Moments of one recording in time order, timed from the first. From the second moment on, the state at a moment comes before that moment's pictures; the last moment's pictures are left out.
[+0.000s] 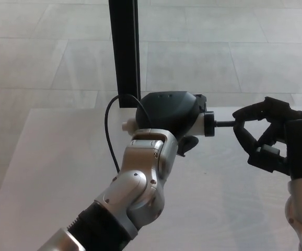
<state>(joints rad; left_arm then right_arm) -0.79 0.08 -0.60 0.31 0.86 0.50 -0.07 -0.33 -0.19 0.02 0.10 -0.36 -0.05 -0.27</state>
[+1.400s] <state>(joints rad) -0.67 0.19 -0.58 0.17 0.86 0.48 -0.08 -0.33 -0.22 -0.01 0.12 -0.40 -0.05 -0.35</state>
